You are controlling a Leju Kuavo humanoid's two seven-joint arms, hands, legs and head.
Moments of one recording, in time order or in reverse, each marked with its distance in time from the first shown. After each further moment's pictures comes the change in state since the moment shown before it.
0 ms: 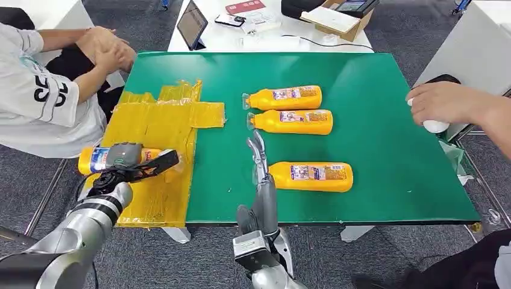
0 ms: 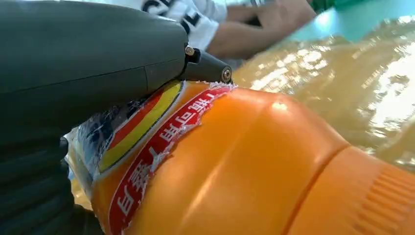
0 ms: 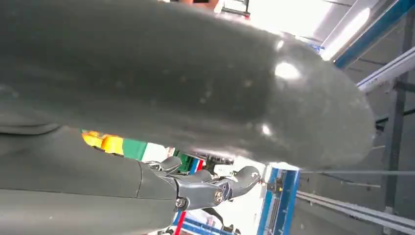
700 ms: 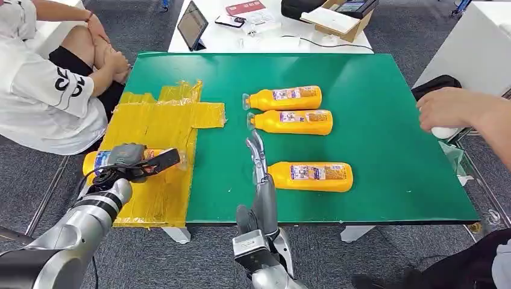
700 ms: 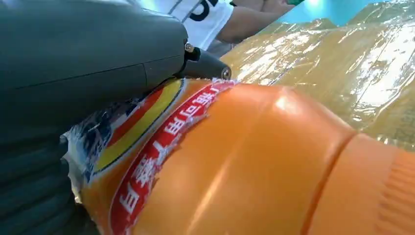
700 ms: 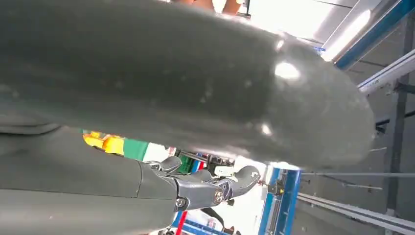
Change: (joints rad) left arm -0.019 -0.009 0.002 0.021 0.036 -0.063 -0.024; right arm 0.001 0.000 -0.002 0.000 0.000 0.003 0.004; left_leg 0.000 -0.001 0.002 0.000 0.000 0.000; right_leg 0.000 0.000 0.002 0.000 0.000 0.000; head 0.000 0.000
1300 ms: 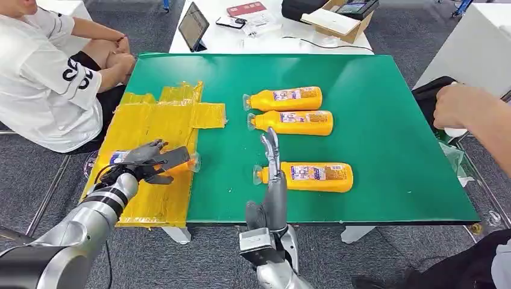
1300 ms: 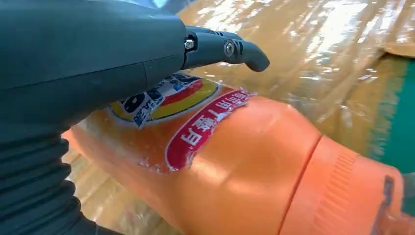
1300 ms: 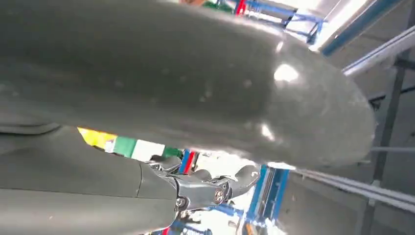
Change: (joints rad) left arm -0.020 -0.040 0.006 0.003 0.169 -0.193 -0.111; right arm 0.012 0.021 -0.099 0.005 0.060 -0.035 -0.040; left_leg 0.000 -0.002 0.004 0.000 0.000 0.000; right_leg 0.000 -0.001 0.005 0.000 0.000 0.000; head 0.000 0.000
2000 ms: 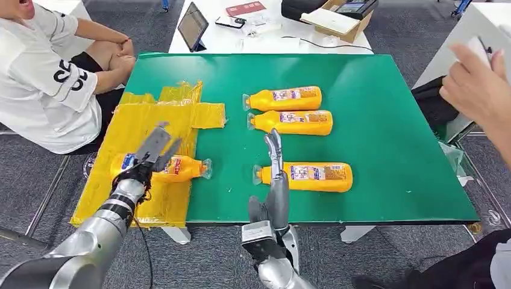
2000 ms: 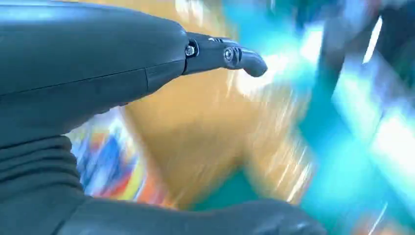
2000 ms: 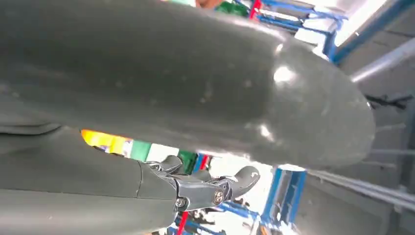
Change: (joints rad) left arm 0.083 -0.082 0.148 -0.068 0.624 0.374 -0.410; right arm -0.002 0.000 0.002 0.045 -0.003 0.000 0.028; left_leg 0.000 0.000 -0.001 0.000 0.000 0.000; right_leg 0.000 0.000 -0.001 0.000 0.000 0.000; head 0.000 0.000
